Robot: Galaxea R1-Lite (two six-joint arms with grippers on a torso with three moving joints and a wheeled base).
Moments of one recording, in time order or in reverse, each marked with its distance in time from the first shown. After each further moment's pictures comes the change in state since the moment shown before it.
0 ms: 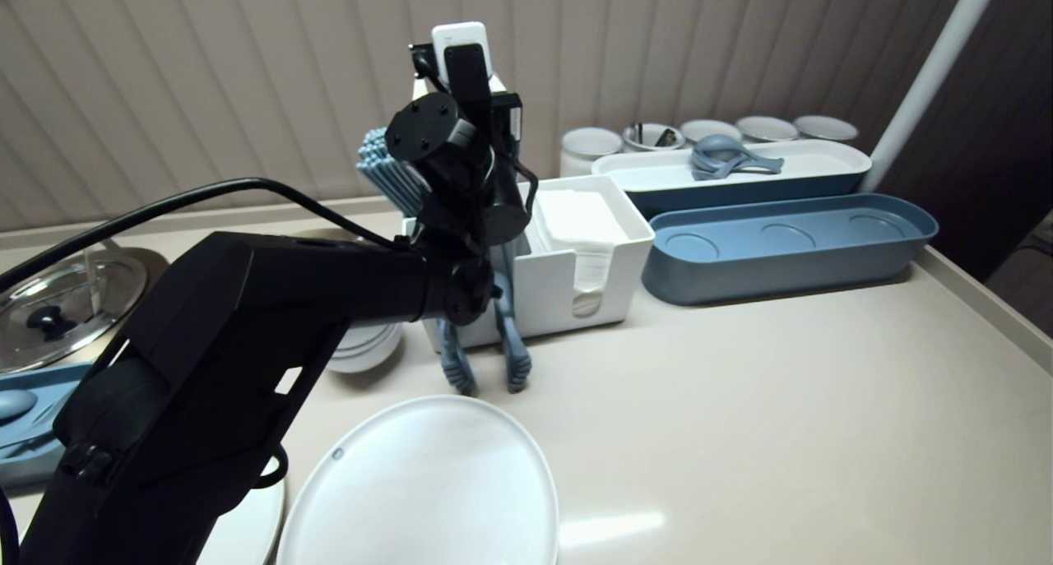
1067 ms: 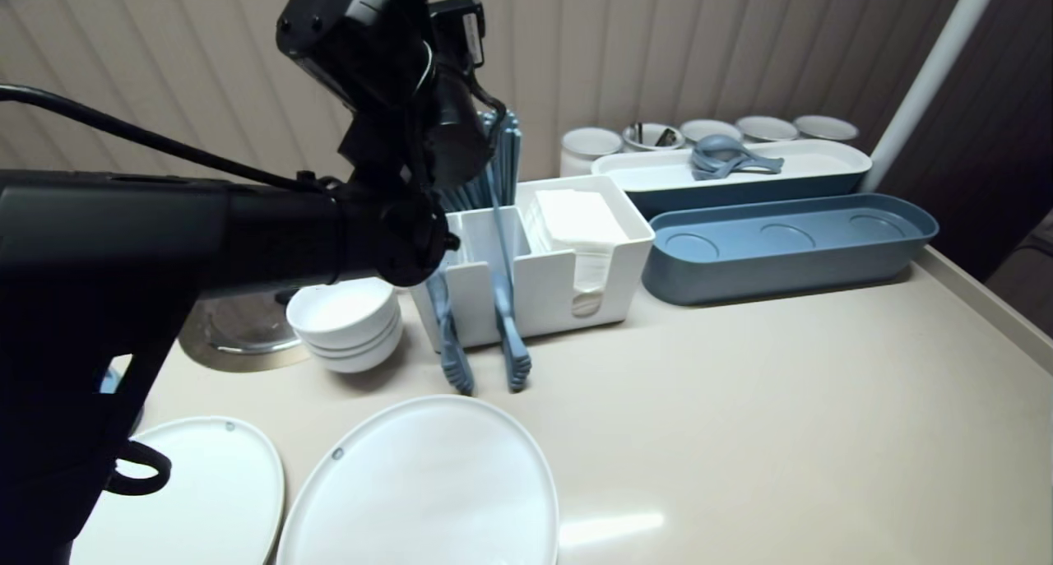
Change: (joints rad) left arm -0.010 -0.220 0.095 0.080 0.049 -0.045; right arm 0.000 0.000 0.000 0.000 0.000 0.000
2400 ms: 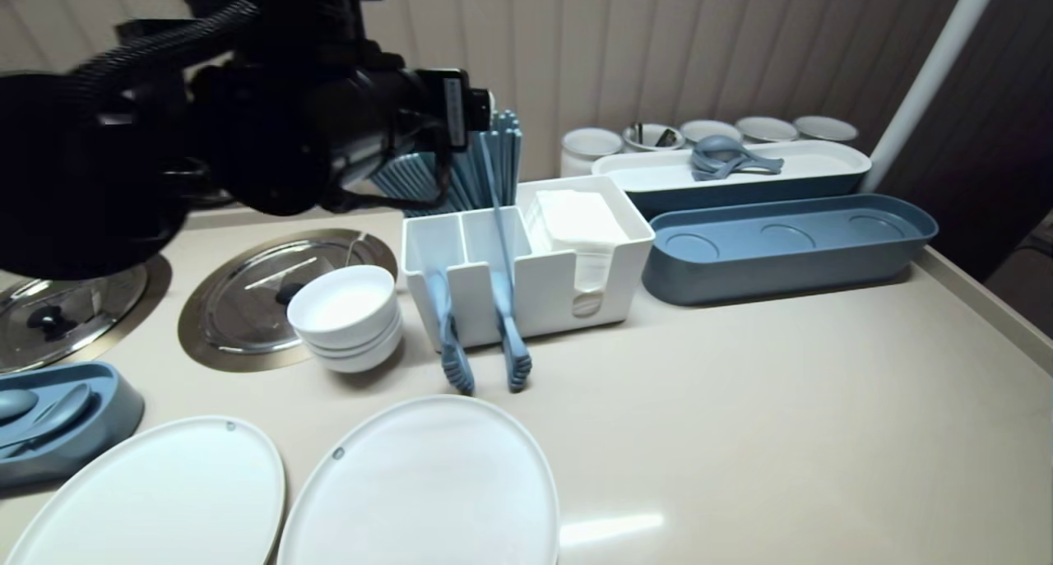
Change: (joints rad) left arm -0.074 -0.403 0.265 0.972 -0.205 -0.430; right arm 0.000 0.000 0.000 0.000 0.000 0.003
